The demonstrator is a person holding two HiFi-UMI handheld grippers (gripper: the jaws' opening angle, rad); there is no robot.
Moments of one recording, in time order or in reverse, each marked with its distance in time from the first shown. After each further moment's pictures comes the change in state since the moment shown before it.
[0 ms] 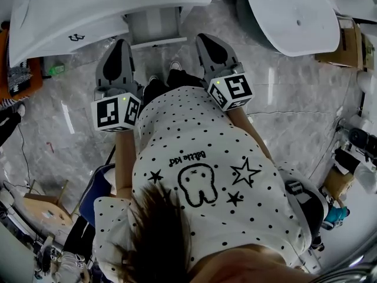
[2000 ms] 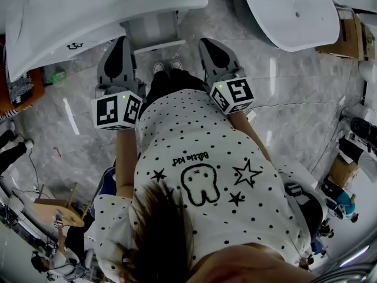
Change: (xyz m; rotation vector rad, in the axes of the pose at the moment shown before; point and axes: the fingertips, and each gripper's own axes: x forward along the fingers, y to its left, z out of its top) left arm 0.047 -0.002 0.014 -0.058 0.020 -0.067; right arm 0.007 -0.022 0.000 0.058 0.033 -0.071
